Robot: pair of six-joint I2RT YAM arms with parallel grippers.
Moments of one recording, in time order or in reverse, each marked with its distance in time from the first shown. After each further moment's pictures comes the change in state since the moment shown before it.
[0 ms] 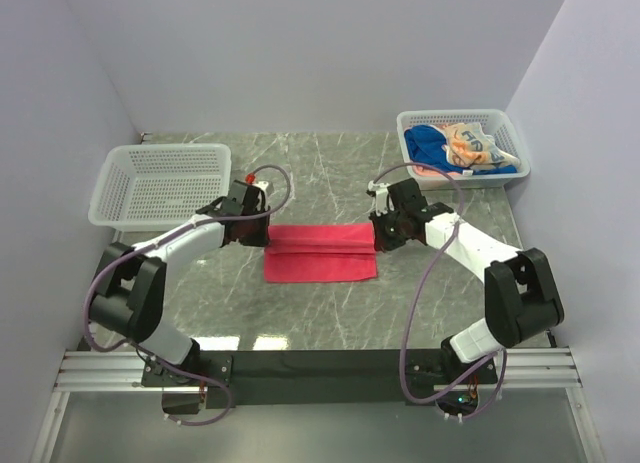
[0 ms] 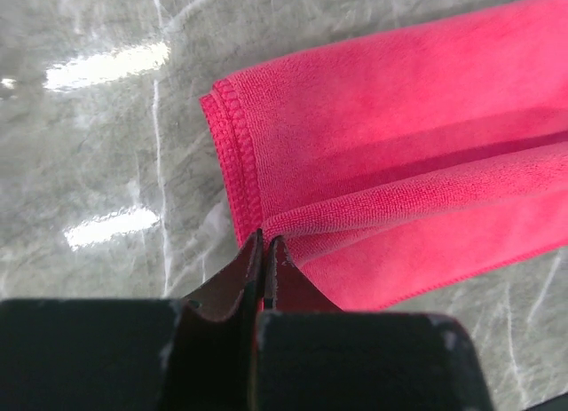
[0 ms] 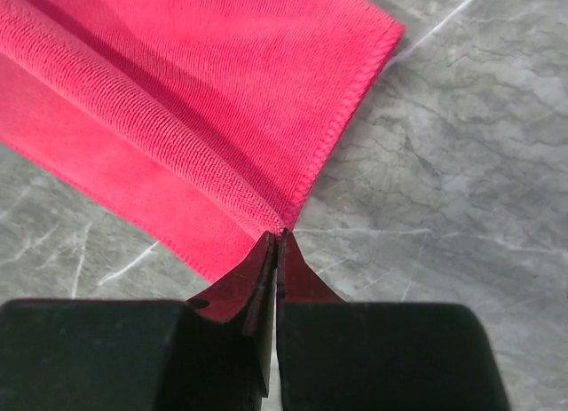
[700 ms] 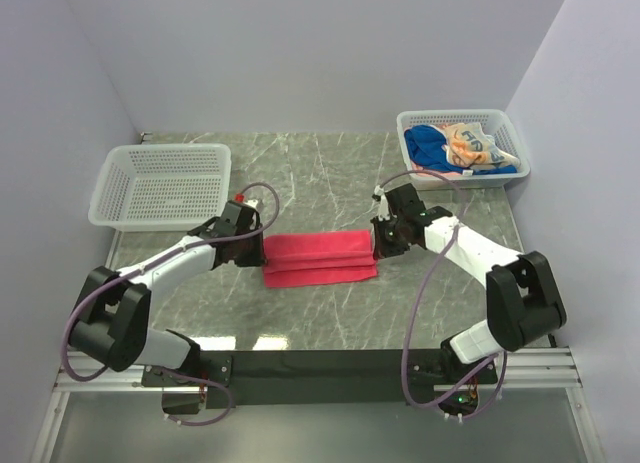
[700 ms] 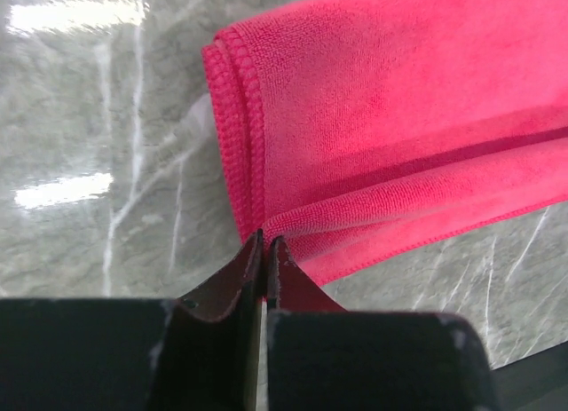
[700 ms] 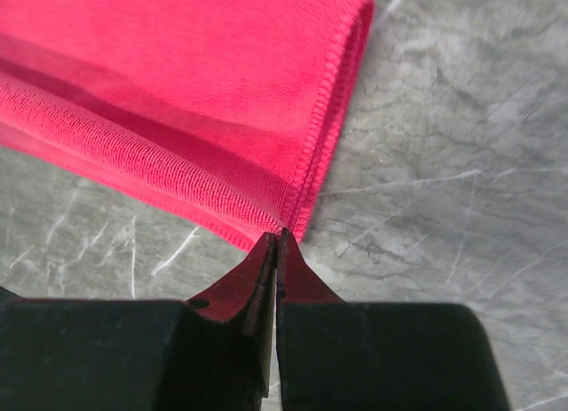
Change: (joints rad) left arm -0.029 -0.179 -0.180 -0.015 0.001 -0.160; right arm 0.024 -0.042 -0.027 -0.054 0.021 0.212
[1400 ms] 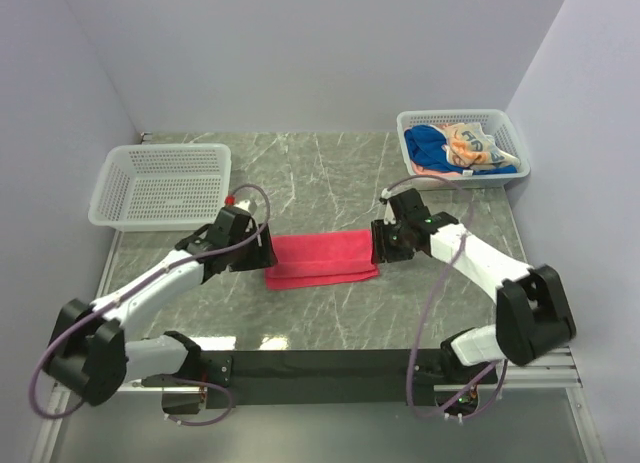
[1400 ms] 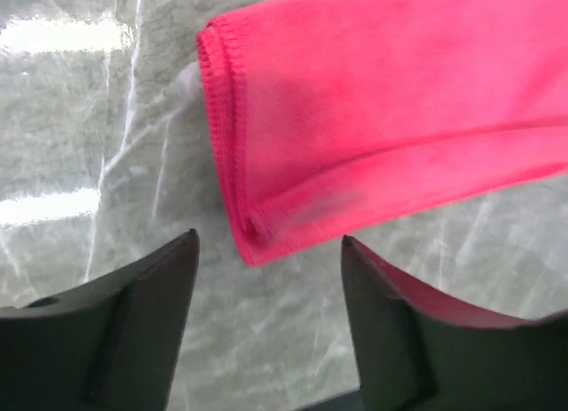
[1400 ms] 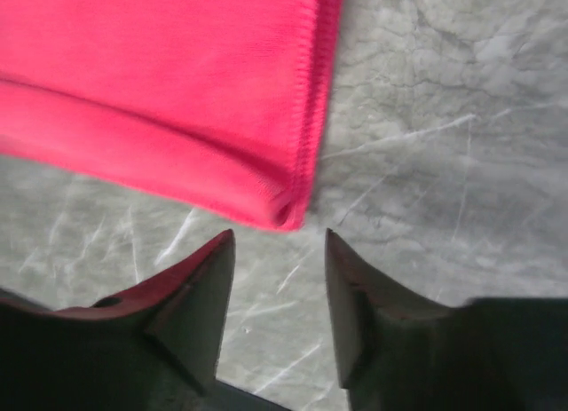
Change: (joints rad) left arm -0.062 -0.158 -0.031 -0.056 -0.059 -0.112; right arm 0.015 -0.049 -0.042 -0.030 0.045 0.100
